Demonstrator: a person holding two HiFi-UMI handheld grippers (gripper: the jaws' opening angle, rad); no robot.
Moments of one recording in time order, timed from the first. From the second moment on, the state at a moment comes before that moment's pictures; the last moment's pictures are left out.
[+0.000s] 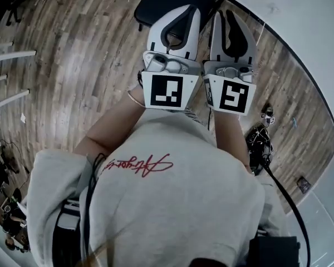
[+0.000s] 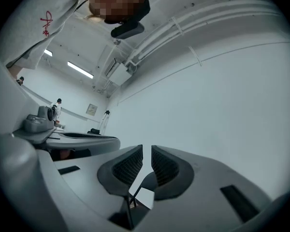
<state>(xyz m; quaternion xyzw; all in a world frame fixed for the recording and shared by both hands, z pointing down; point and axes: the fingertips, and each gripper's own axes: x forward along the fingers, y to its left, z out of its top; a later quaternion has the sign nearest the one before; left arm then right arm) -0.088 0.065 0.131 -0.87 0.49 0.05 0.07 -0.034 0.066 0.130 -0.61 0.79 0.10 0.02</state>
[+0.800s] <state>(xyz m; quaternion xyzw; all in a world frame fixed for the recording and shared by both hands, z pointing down) -0.071 0.069 0.110 -0.88 0.47 0.07 0.08 -0.027 0.068 0.110 -0.61 0.79 0.10 0.04</state>
